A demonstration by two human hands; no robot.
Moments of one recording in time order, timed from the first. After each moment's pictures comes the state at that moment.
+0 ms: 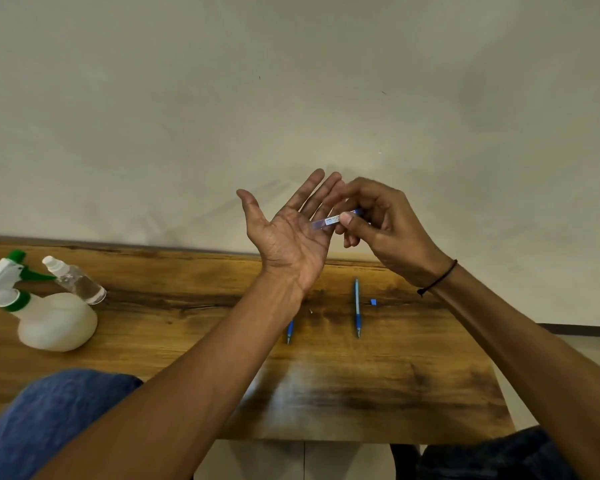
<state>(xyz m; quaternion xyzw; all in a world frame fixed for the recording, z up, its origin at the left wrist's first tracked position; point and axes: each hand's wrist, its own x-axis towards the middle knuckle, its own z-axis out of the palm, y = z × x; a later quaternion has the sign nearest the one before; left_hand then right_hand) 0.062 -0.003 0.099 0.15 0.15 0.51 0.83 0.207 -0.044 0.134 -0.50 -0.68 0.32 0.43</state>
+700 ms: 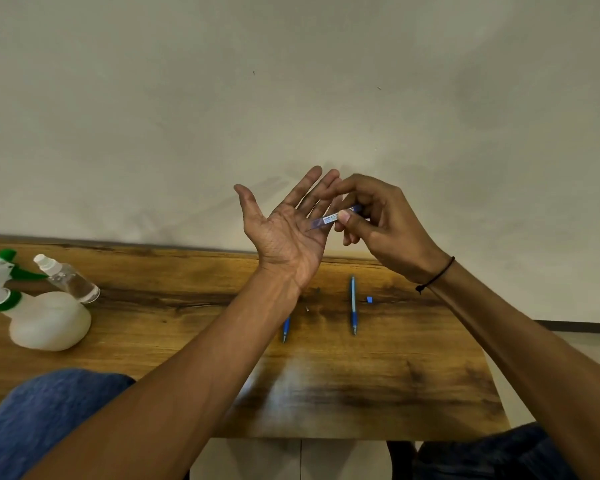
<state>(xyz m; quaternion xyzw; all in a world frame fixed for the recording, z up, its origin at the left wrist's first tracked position) 0.063 0.000 0.097 0.16 0.16 0.51 0.83 0.208 -0.043 0.134 -0.52 -0.69 0.28 0.41</state>
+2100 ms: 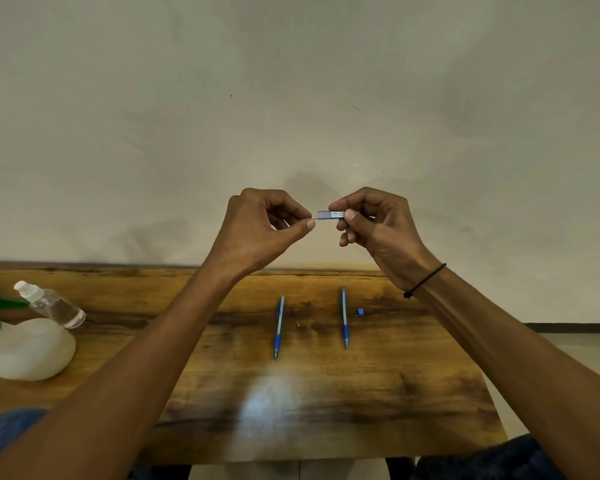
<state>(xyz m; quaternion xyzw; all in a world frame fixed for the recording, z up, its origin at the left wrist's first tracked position) 0.024 0.026 0.125 0.76 0.44 0.35 0.33 0.235 -0.032 0.115 -0.53 -0.54 0.37 0.53</state>
